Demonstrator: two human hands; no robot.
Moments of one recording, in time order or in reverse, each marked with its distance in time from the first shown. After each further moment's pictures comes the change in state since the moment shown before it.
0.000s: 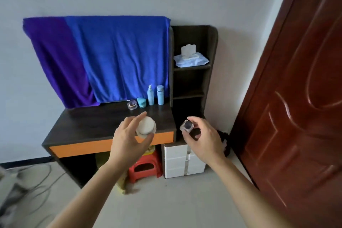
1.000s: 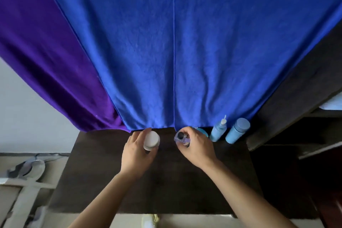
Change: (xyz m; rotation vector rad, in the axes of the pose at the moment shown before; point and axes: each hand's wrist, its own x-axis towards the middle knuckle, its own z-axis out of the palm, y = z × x) left_hand 0.321 -0.460 0.079 0.183 -0.115 -0.406; right_hand 0.395 0.073 0.472 -0.121 -0.463 0.135
